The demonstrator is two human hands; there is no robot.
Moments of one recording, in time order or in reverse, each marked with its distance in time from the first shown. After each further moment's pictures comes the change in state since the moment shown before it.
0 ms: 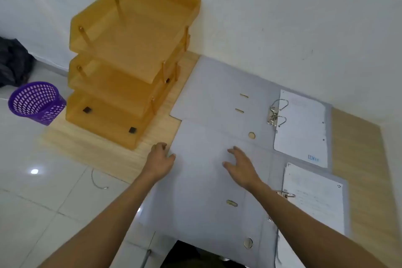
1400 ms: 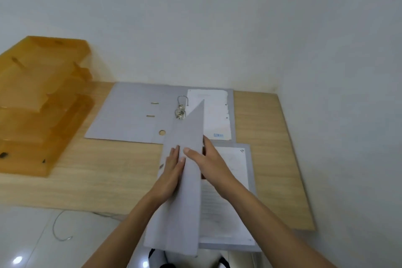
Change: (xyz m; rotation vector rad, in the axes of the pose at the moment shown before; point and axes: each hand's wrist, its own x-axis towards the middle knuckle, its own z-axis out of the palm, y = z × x) left_hand -0.163 0.141 0.261 -0.007 -0.275 0.392; right_hand -0.194 0.098 -0.187 0.760 0.080 -0.161
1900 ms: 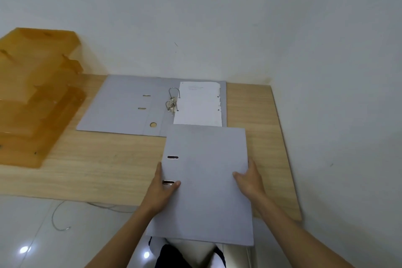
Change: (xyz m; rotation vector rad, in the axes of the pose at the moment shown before) left_hand -0.024 -0.044 0.047 0.098 0.160 -0.166; right_hand -0.007 0.137 -0.122 -0.255 0.402 0.268
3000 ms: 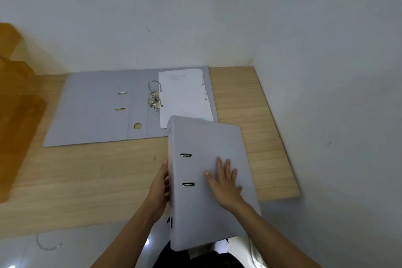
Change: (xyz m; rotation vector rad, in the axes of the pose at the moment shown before) left_hand 0.028 0.033 -0.011 -0.607 -0.216 -0.403; right_hand -0.023 -0.003 0.079 -0.324 -0.240 0.103
